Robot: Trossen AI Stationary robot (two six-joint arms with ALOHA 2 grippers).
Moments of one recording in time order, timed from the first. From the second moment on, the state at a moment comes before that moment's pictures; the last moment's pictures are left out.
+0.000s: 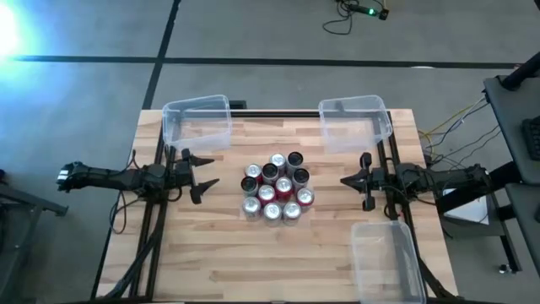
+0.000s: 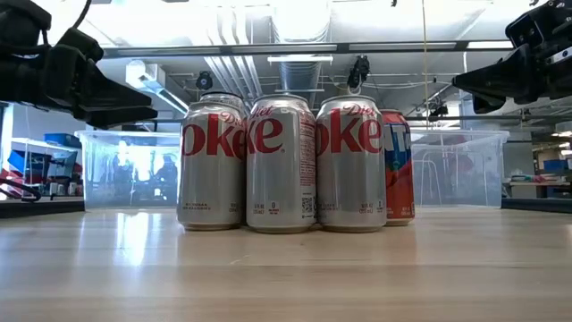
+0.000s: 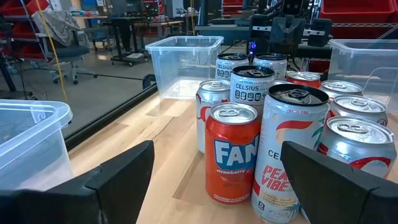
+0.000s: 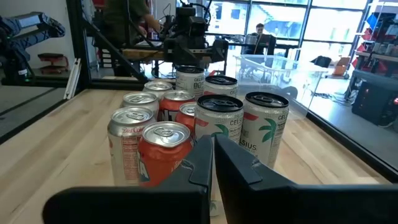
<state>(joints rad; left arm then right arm) -0.08 0.19 0.02 0.07 -0.41 -0.04 0.09 0.05 0.03 0.01 0.11 -0.06</state>
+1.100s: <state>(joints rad) -0.08 0.19 0.02 0.07 -0.41 -0.04 0.09 0.05 0.03 0.05 0.24 -1.22</state>
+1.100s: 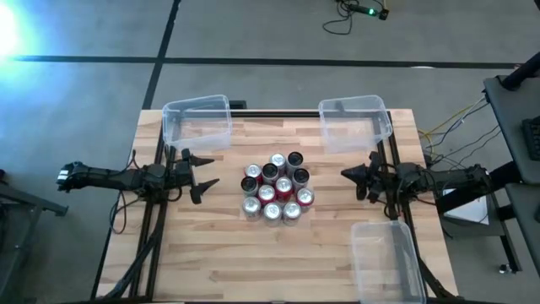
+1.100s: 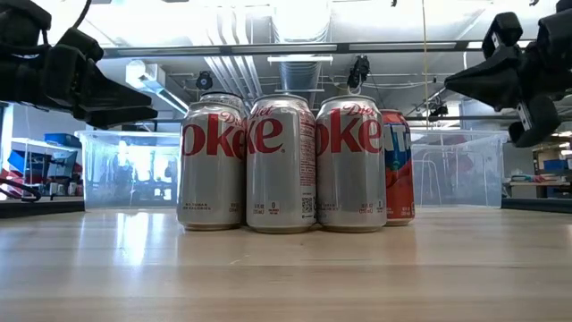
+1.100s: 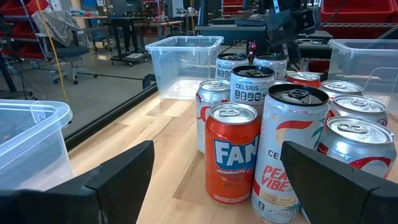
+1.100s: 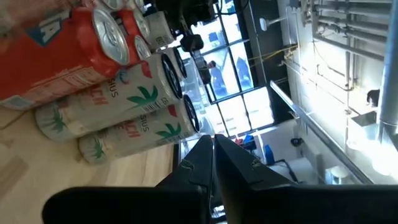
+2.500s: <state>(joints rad) -0.08 0.19 0.02 0.23 -0.40 0.07 -0.13 1.11 1.11 -0.80 0.47 0.53</state>
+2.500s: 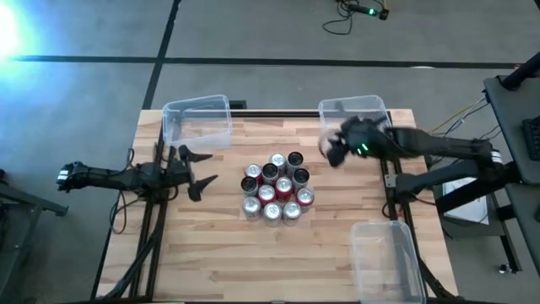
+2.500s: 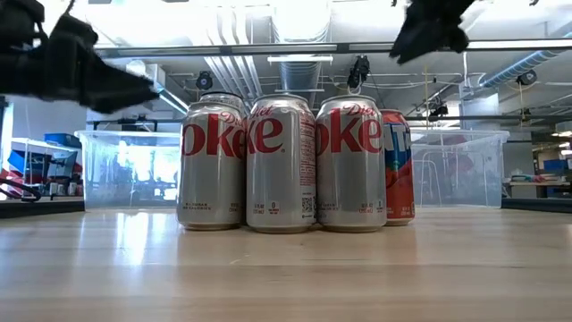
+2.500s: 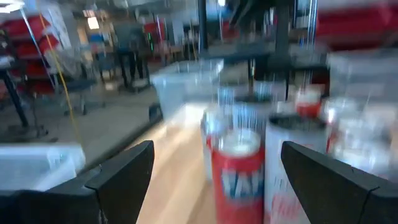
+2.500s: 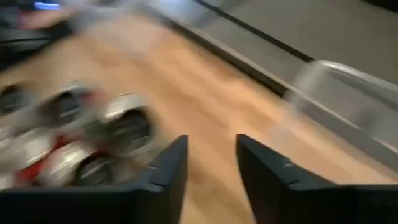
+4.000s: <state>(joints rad) -0.08 0.19 0.02 0.48 -0.46 -0.17 -0.60 1.84 1.55 -1.07 0.23 0.58</state>
